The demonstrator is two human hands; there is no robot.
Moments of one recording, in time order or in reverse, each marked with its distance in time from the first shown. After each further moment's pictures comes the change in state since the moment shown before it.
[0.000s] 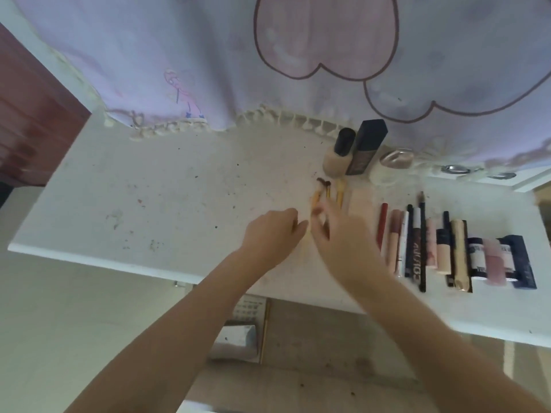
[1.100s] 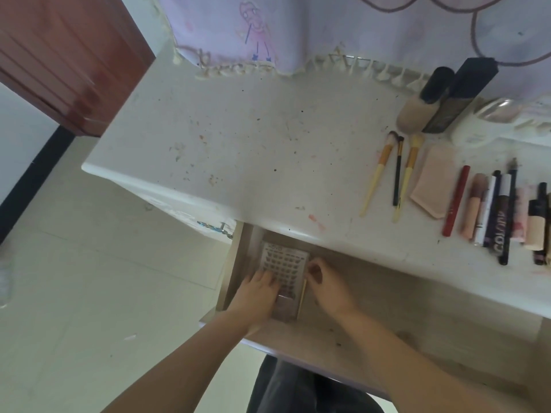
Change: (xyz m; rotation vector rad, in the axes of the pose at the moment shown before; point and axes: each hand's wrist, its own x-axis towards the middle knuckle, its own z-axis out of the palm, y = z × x) left_hand -0.162 -0.130 0.148 0.306 -0.309 -0.059; right_hand -0.082 0.059 0.209 0.227 -0.381 0.203
